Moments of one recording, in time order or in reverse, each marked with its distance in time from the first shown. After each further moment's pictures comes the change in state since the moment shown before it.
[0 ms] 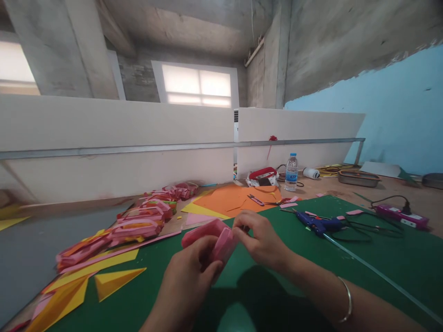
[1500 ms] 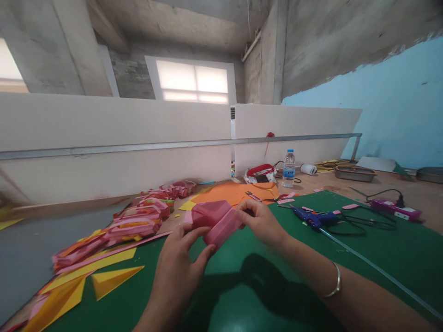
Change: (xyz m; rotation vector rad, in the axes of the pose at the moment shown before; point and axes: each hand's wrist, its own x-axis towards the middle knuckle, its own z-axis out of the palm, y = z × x) left_hand 0.015 -0.023 0.002 0.096 0.284 0.165; right_hand 0.011 0.019 -0.003 0.403 0.075 0.288
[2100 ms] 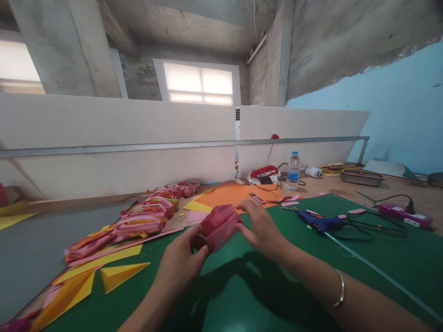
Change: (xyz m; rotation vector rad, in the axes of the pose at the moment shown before) left_hand 0.007 -0.002 -0.006 -0.077 -0.206 -0.153; right_hand -0.003 0.005 0.002 -0.374 0.011 -0.246
